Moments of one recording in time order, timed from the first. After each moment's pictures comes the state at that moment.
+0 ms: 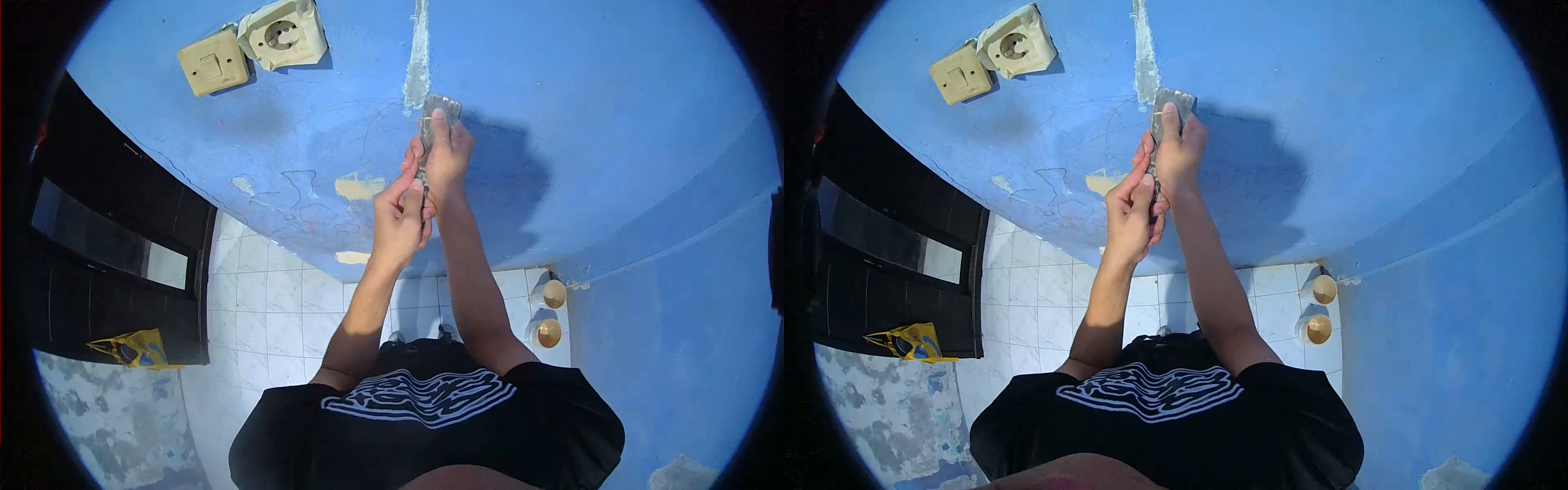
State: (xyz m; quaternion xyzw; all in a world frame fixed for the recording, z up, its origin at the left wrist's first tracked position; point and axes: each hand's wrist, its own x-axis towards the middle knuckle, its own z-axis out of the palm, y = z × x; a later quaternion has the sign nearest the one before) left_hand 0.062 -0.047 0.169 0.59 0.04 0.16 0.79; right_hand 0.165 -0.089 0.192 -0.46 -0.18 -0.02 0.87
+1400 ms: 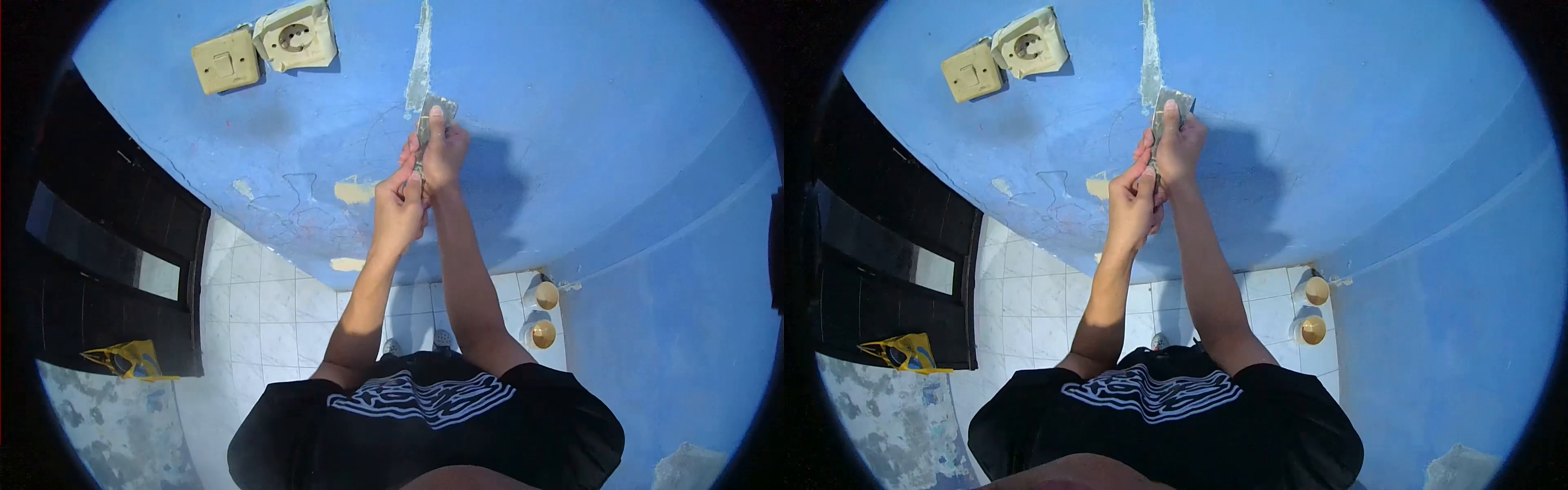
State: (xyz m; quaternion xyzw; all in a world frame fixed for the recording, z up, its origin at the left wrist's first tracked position) left_hand 0.068 -0.041 0.174 0.61 0.06 0.16 0.77; right_hand 0.172 -0.082 0.190 -0.47 -0.16 -0.05 0.87
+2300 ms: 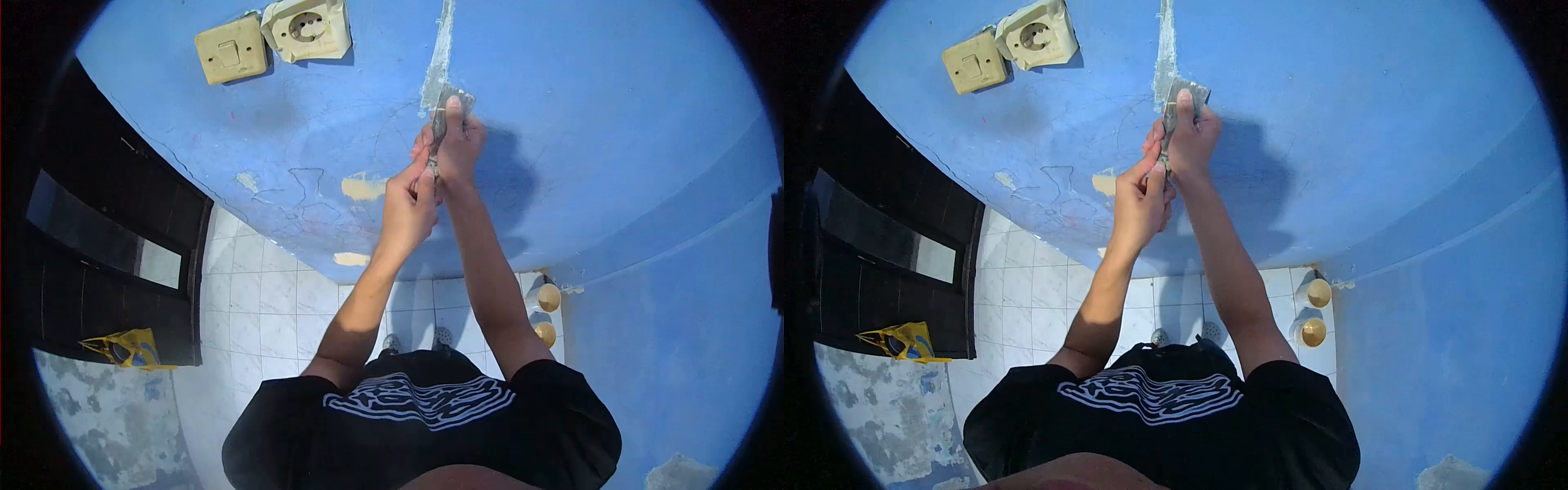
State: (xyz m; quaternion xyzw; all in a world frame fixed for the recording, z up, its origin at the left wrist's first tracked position) left_hand 0.073 -0.034 0.174 0.67 0.05 0.18 0.72; right_hand 0.179 -0.078 0.194 -0.43 -0.18 -0.02 0.88
